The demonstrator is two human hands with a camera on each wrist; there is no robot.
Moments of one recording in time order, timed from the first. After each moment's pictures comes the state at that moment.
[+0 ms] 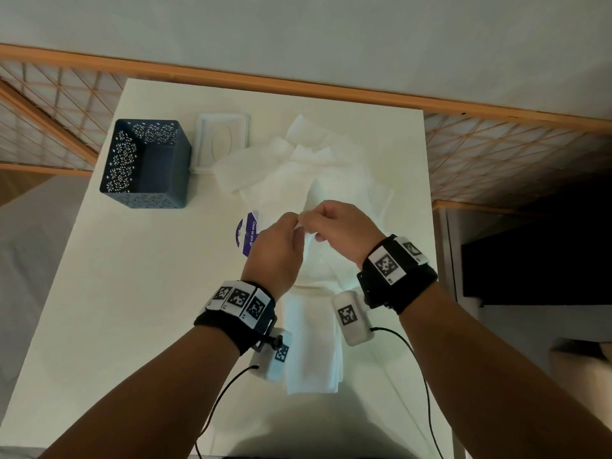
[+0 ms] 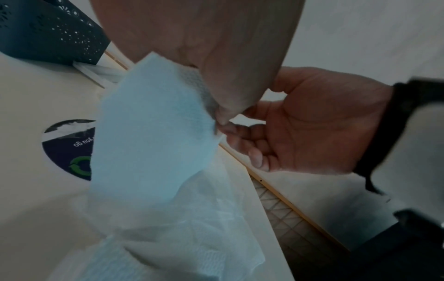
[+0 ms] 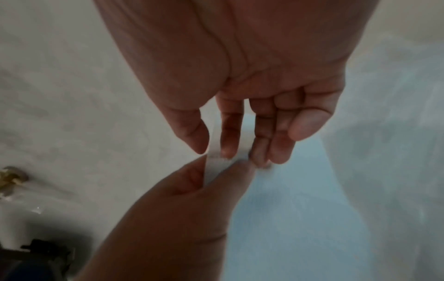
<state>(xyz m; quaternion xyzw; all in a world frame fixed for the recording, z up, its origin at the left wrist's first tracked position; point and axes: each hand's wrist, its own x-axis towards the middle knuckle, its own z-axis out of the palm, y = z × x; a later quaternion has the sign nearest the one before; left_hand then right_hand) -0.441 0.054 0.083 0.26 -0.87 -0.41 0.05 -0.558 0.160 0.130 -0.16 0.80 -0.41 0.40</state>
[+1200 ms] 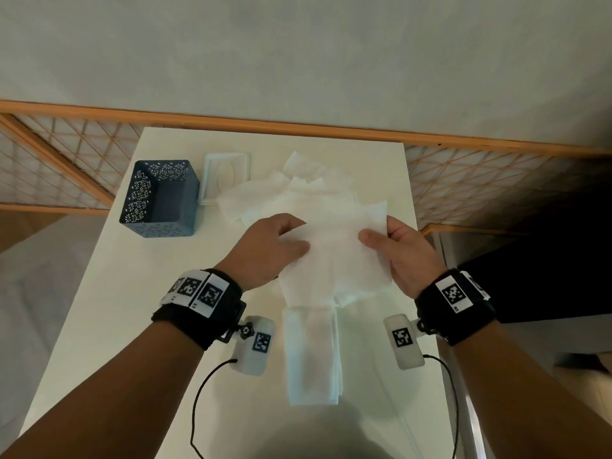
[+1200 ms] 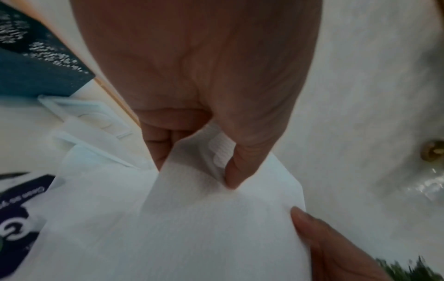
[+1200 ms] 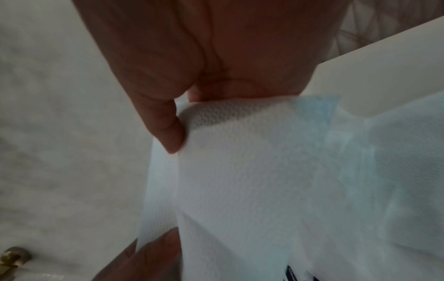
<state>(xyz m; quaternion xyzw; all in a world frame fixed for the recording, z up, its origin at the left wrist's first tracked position) -0.441 0.024 0.170 0.23 -0.79 -0.57 -0.07 -0.569 0.250 0.147 -0.06 0.62 -0.69 0.36</state>
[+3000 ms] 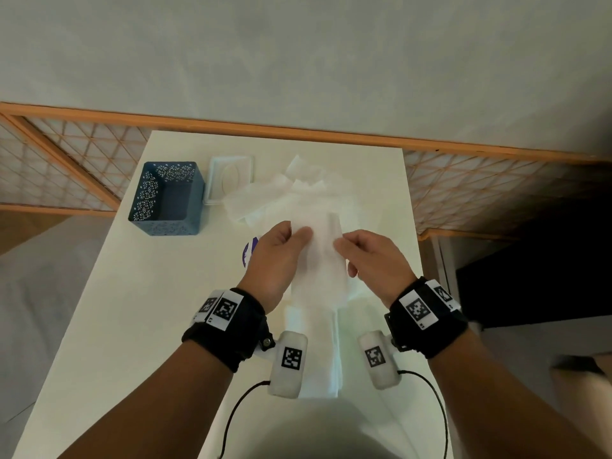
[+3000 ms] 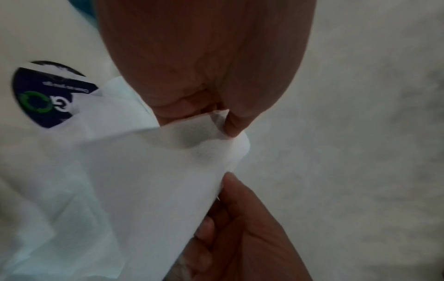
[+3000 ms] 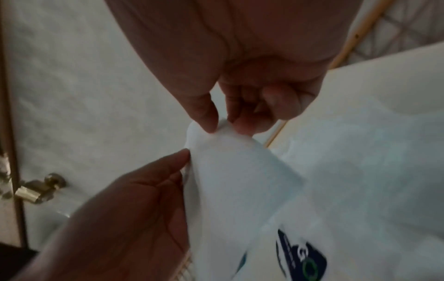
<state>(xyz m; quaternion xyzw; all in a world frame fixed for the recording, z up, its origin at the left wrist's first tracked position) -0.428 0.068 0.165 0.31 -0.58 -0.75 0.05 -0.530 0.227 0.161 -0.13 0.80 -0.51 0.30</state>
